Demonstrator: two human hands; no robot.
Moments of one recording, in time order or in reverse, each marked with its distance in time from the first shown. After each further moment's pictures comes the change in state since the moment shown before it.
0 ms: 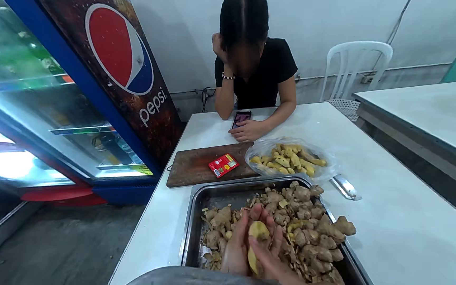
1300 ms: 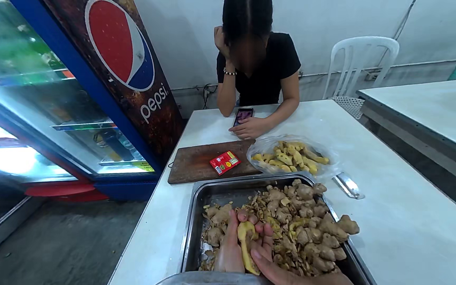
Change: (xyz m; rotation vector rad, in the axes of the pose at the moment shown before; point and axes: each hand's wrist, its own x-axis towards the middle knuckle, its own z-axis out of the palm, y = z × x) left_hand 0.001 0.007 -0.014 -0.196 -0.070 0.017; right_hand 0.003 0.011 -0.018 -0.047 -0.151 -0.078
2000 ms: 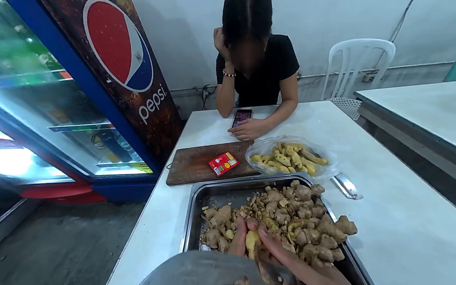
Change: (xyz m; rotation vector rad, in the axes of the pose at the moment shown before) left_hand -0.004 -0.009 -0.020 0.065 -0.213 -0.059; right_hand 0.000 0.005 -0.002 0.048 0.039 0.071
